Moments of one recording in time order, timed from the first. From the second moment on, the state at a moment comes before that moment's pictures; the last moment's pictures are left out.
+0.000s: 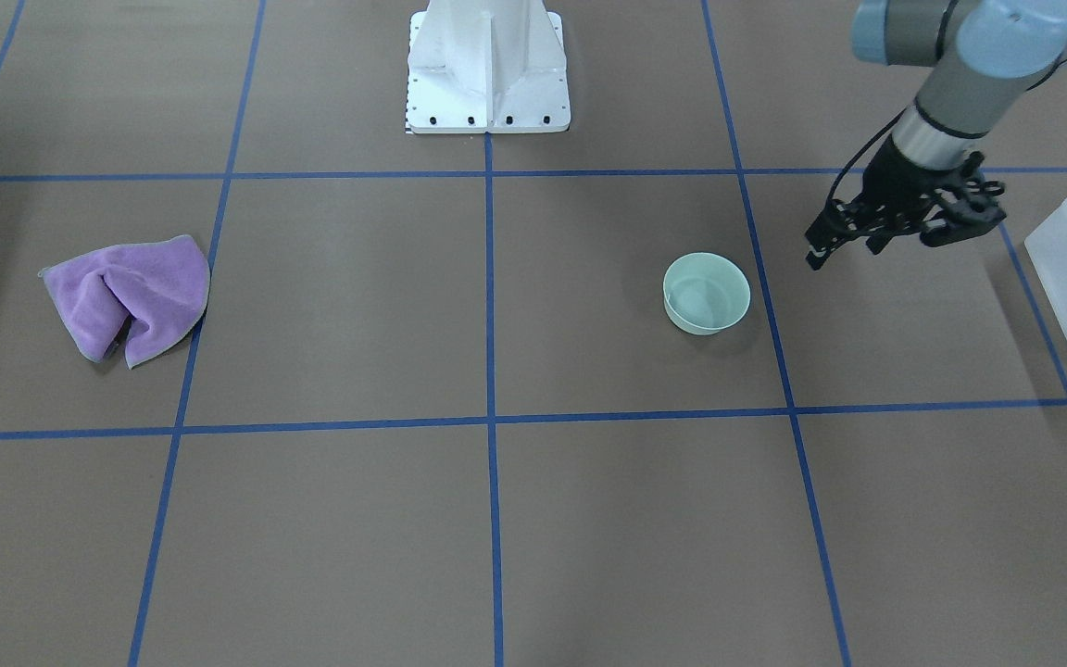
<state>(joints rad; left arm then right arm) -0.80 -1.66 -1.94 -1.90 -2.01 -1.34 1.60 -1.63 1.70 -1.67 2.40 -0.02</state>
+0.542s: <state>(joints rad) -0.65 -1.73 -1.72 -2.18 -1.90 -1.48 1.60 -1.63 1.70 -1.67 2.40 -0.02</state>
